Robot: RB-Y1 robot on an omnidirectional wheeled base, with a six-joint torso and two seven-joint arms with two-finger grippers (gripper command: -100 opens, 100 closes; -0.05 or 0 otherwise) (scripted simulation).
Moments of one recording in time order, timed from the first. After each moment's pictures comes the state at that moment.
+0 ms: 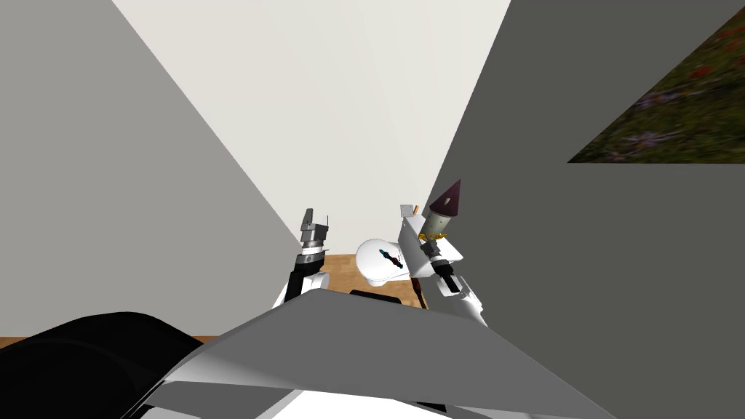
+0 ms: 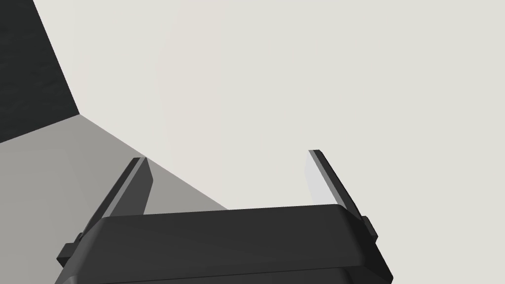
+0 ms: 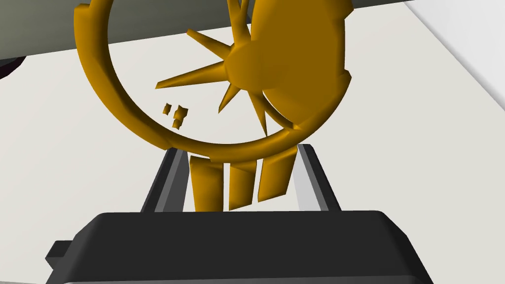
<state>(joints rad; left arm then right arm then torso) 0.53 -0.05 0.01 -2.21 0.03 -0.55 0.05 -0.15 -0.22 -0.34 -0.90 0.68 -0.88 2.18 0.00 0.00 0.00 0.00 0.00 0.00</state>
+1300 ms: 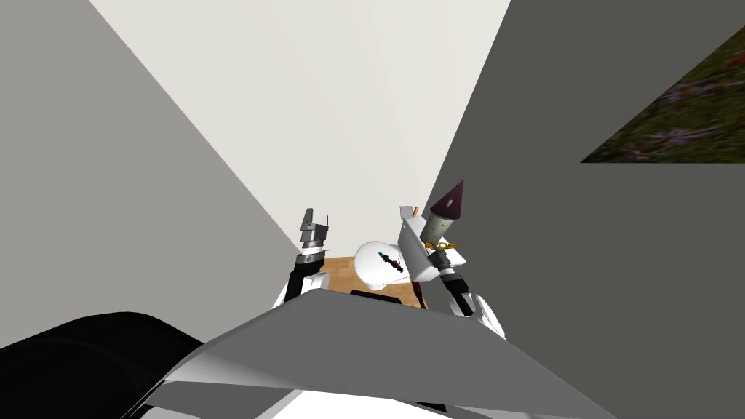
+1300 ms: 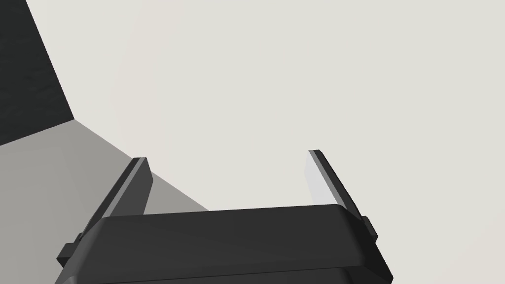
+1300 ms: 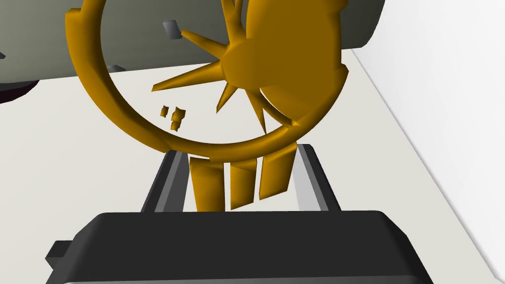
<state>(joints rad) 0.53 -0.05 0.01 -2.21 0.03 -0.55 0.05 0.02 -0.08 -0.58 -1.17 1.04 -0.92 1.98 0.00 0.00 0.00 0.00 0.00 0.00</state>
